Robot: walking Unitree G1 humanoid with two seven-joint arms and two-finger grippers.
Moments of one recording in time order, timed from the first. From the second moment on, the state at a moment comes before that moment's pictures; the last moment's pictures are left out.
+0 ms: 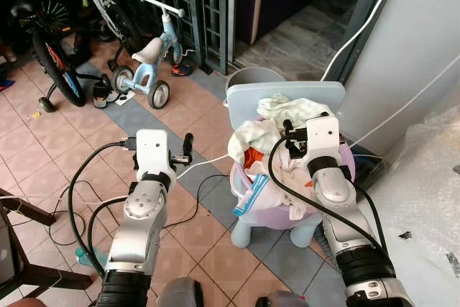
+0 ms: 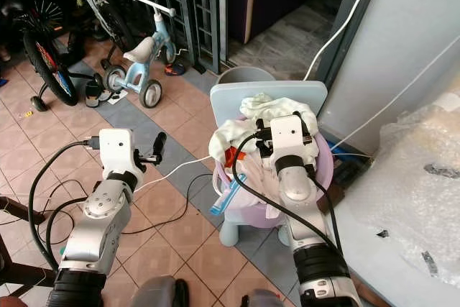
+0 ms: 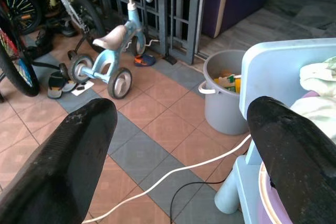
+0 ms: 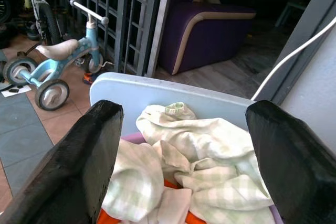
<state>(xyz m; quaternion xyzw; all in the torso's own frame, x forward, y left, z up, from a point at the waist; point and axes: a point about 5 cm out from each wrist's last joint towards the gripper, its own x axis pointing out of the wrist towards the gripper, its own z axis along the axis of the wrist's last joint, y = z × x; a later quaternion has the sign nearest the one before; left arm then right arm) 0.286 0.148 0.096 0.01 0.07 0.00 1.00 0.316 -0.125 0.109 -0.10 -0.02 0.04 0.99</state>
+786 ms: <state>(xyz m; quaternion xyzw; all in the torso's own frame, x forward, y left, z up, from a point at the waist) 0.274 0.147 0.094 -0.01 0.08 0.02 1.00 0.349 -0.129 0.083 -0.18 0.11 0.09 0.97</state>
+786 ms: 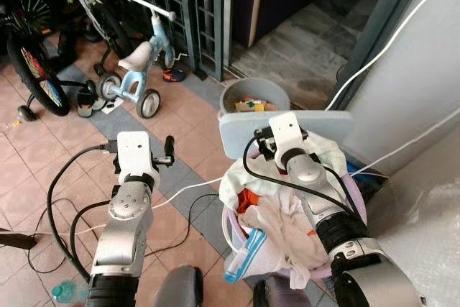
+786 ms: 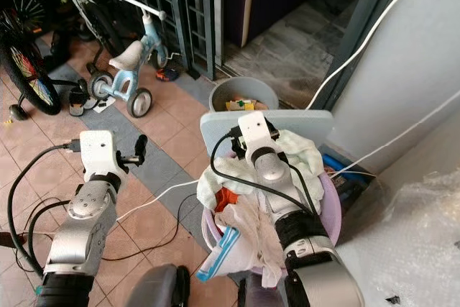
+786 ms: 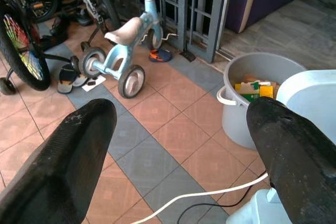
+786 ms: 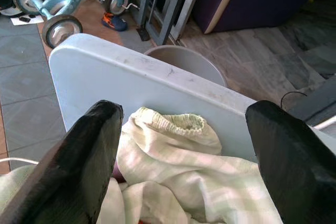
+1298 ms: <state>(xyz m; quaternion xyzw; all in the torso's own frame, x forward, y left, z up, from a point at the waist) 0.227 0.152 0.093 -0.01 0.13 0.05 0.99 0.344 -0.120 0.055 -0.17 0.20 0.15 0.95</state>
